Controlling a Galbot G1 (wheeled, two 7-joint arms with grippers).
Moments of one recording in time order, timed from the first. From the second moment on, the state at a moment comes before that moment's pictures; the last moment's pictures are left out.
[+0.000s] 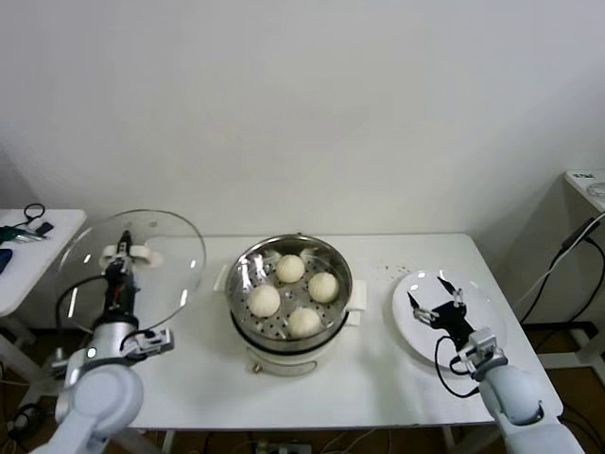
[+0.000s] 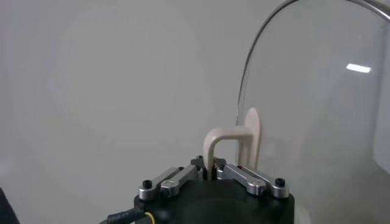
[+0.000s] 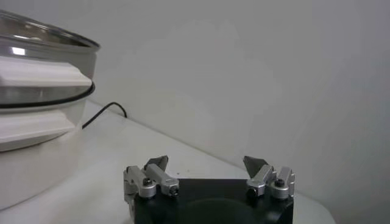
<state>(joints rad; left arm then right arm) 1.30 -0.95 -0.44 -2.05 1.18 0.59 -0.02 -1.18 1.06 0.46 1.58 0.17 0.00 -0.20</state>
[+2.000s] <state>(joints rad) 0.93 -1.39 0.15 -1.84 1.56 0.74 0.38 -1.12 1.18 0.51 1.46 0.05 0.06 -0.21</state>
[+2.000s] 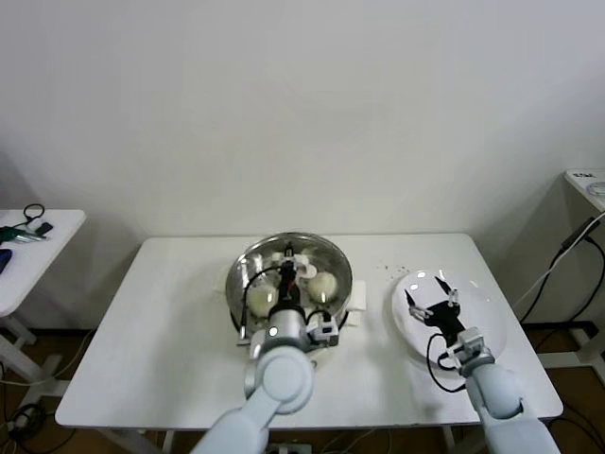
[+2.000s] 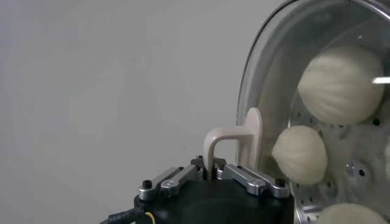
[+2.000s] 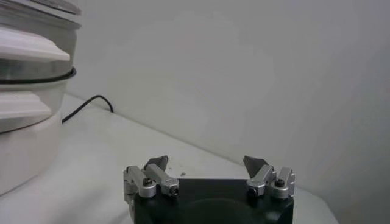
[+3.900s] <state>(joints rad) 0.99 -1.31 0.13 -1.94 1.47 0.74 0.35 -1.14 1.17 0.55 1.47 0.08 0.01 -0.26</state>
